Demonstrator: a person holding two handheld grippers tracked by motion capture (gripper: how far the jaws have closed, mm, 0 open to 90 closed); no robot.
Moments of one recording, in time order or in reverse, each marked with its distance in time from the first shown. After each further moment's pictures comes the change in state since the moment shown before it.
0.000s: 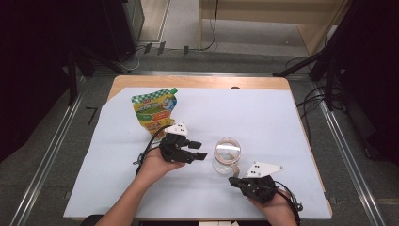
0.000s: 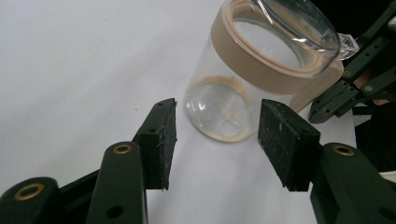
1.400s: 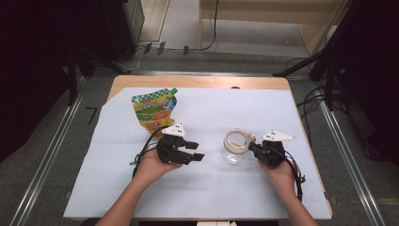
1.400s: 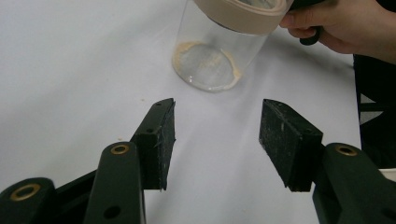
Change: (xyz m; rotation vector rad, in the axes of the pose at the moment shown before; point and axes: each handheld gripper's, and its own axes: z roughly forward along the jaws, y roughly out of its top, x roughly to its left) left arm -0.002 -0.004 -0.008 0.012 0.029 0.009; right arm -0.100 0.021 0.012 -0.112 -0.267 0.155
